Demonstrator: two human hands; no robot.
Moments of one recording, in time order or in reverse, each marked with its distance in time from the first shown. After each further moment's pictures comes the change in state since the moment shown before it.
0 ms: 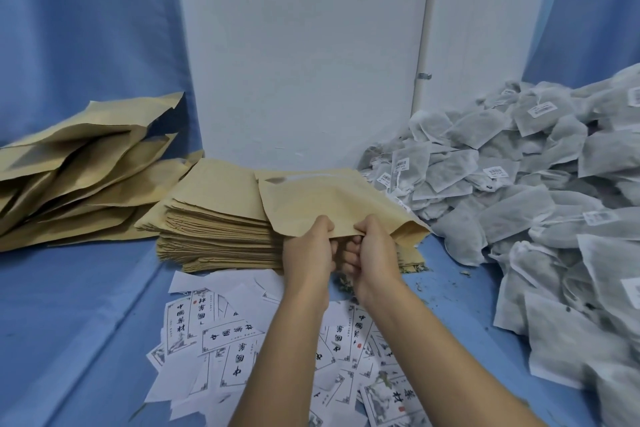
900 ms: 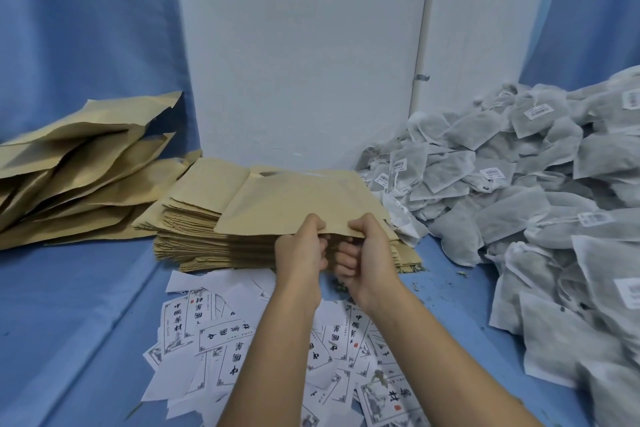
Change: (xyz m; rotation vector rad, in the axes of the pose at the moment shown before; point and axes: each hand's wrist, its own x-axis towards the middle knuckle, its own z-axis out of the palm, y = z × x) left_hand 0.007 -0.001 -0.004 -0.022 -0.044 -0.033; right_hand -0.001 0.001 -0.002 0.088 -0.092 0.121
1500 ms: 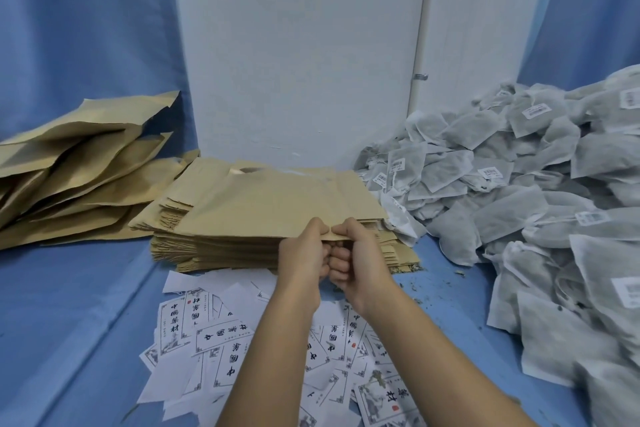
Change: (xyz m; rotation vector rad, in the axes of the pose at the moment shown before) left_hand 0.000 -0.004 0.000 0.078 -0.052 -0.040; right_hand -0.001 0.004 -0.001 -0.095 -0.062 0.021
